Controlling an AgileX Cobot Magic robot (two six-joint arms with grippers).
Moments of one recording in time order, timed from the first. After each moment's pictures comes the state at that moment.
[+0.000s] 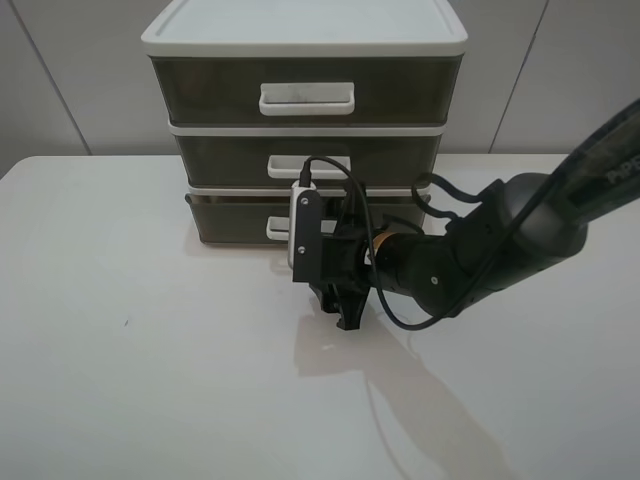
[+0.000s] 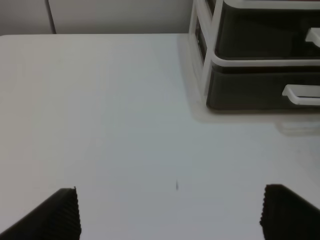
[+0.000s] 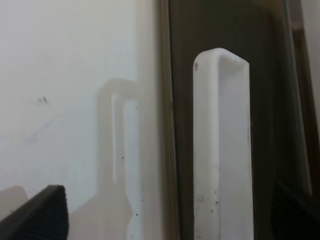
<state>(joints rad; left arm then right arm) -0.06 0.00 -0.51 -0.04 1.06 0.00 0.72 2.01 -0.76 0.19 -0.53 -1.20</state>
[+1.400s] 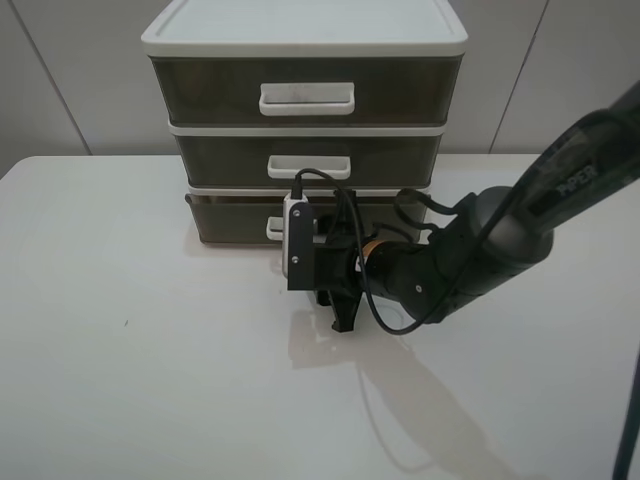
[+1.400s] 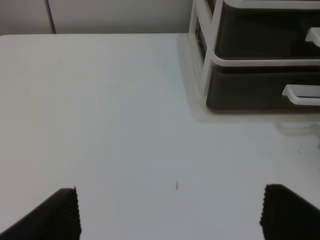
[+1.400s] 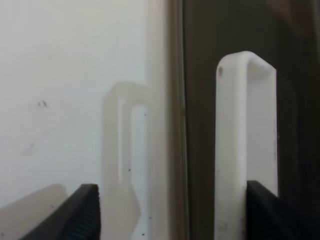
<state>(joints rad) -0.06 0.00 -0.51 -0.04 1.06 0.00 0.72 2.10 -0.80 0.17 -0.59 -1.22</state>
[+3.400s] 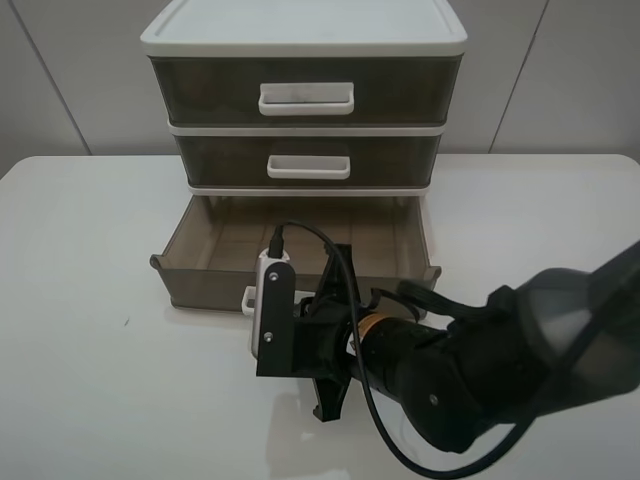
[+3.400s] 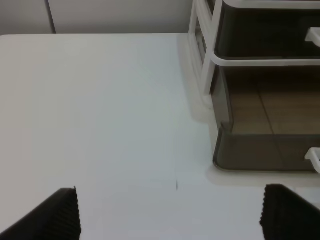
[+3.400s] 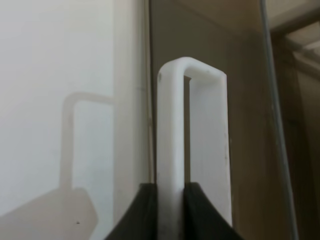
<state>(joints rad) -0.06 0.00 -0.51 -0.04 1.06 0.00 1.07 1.92 -0.59 0.59 -0.63 -1.27</state>
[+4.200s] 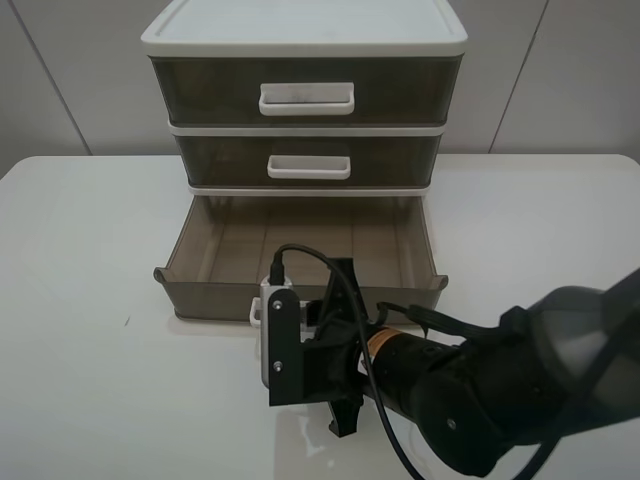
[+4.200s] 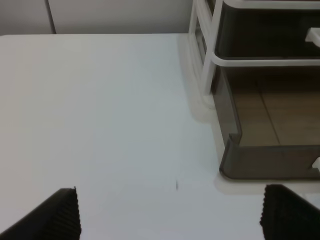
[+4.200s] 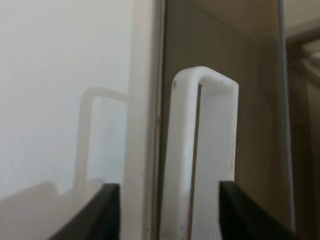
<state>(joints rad) -0.06 0.00 -0.51 -0.04 1.06 0.00 1.09 1.92 -0.54 0.56 -0.66 -1.31</state>
